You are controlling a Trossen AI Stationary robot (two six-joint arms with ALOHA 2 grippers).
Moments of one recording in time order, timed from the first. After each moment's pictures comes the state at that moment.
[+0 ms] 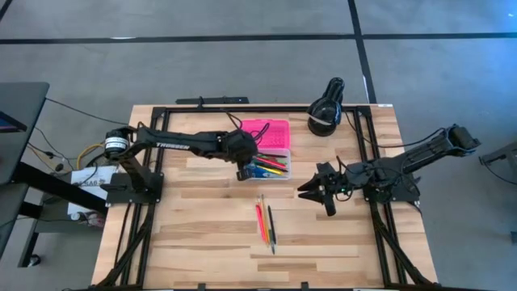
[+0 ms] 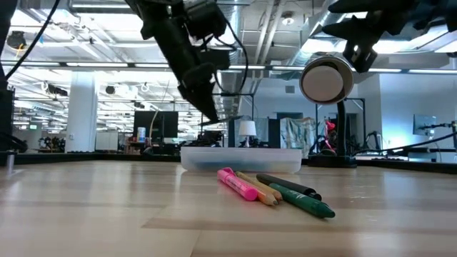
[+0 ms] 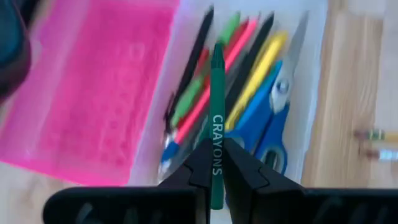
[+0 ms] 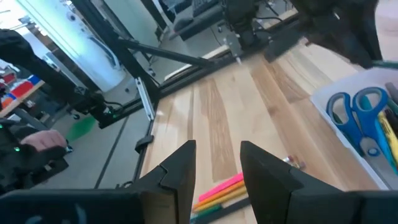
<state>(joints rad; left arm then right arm) 0.17 1.70 1.16 -0.43 -0.12 0.02 0.32 0.96 0.46 0.24 0.13 0.53</state>
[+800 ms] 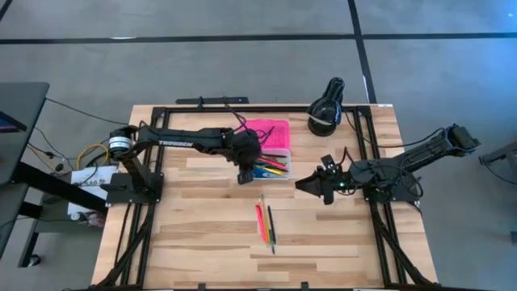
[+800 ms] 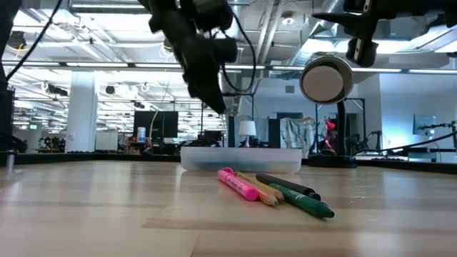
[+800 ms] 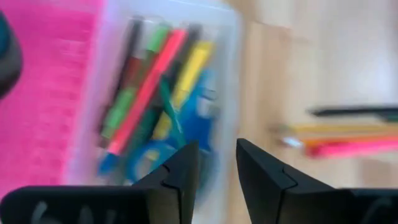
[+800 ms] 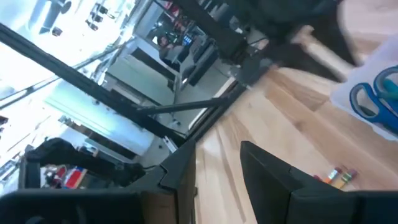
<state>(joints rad) 0.16 1.72 1.28 -0.56 0.12 0.01 0.32 0.97 0.46 0.39 0.24 0.90</state>
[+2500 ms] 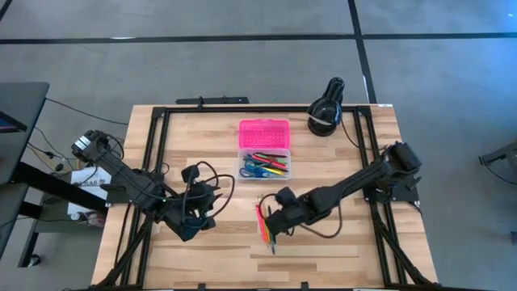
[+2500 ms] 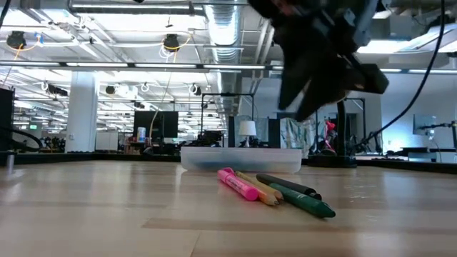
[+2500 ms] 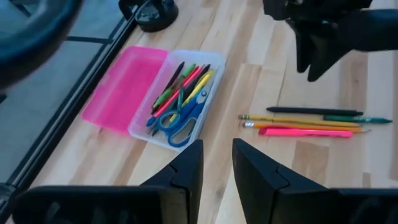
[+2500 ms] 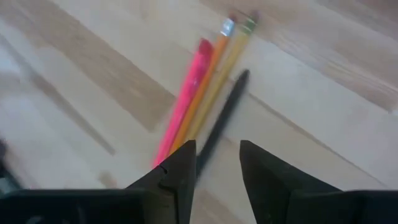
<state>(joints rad) -0.63 1.39 1.28 -0.99 -0.82 -0.69 0.43 1.82 1.26 -0.60 0.23 1.32</state>
